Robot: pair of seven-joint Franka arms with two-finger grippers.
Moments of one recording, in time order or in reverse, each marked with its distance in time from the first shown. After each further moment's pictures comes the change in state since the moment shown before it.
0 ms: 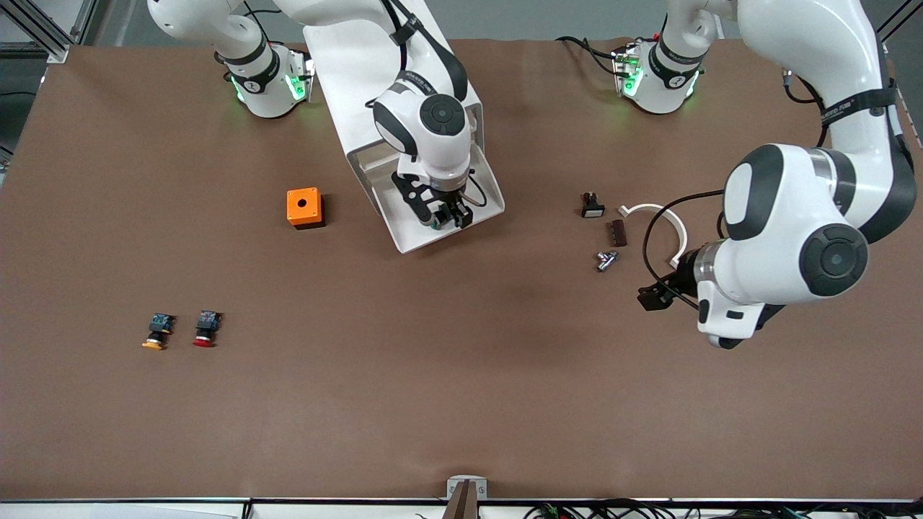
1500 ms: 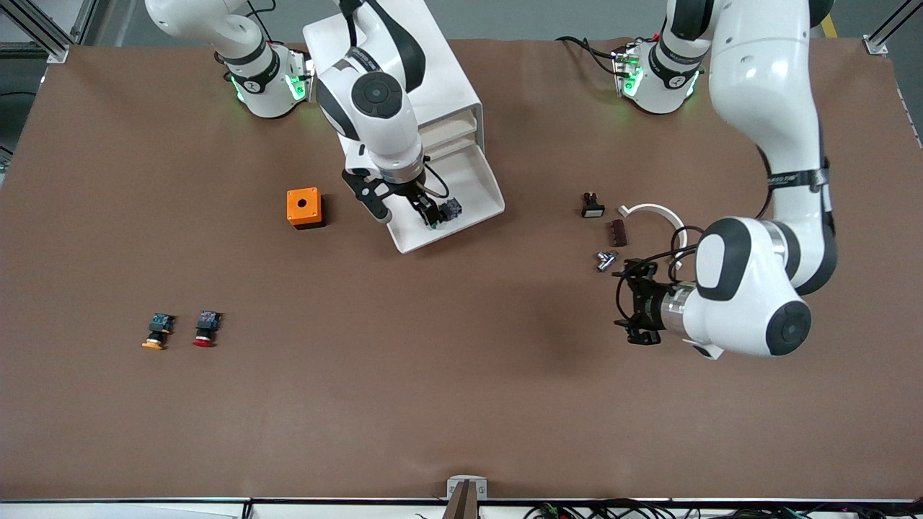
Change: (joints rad) left arm 0.042 0.154 0.004 0.038 -0.209 0.042 -0.899; right arm -0.099 -0.198 0.003 -0.134 0.009 -0.020 -0.170
